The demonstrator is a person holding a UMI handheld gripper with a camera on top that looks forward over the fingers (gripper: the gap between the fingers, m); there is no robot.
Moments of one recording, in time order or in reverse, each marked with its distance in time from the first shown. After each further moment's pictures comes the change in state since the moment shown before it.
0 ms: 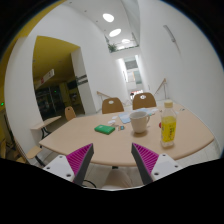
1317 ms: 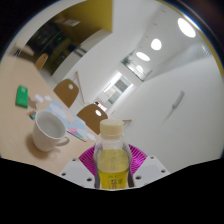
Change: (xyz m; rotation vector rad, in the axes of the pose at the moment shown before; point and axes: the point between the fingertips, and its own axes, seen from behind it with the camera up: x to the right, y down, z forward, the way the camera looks) arm 0.267 -0.150 0.163 0.076 0.508 -0.882
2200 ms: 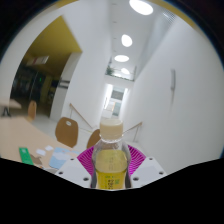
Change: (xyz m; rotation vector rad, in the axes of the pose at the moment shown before) arm 0.103 -0.057 -0.057 0.184 -0.043 0.479
